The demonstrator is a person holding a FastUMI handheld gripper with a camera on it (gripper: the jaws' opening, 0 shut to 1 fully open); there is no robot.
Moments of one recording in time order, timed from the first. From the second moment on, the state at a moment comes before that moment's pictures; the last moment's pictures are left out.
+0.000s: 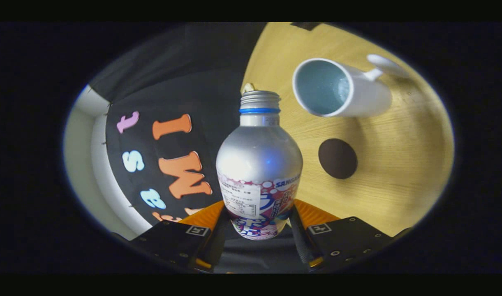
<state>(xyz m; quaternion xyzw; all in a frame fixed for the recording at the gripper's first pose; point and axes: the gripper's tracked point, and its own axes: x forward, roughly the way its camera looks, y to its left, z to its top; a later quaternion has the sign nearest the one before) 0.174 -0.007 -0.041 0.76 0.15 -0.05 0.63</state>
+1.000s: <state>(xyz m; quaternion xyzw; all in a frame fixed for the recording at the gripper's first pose) 0.182 -0.051 -0.076 0.27 0.17 -0.10 0.94</state>
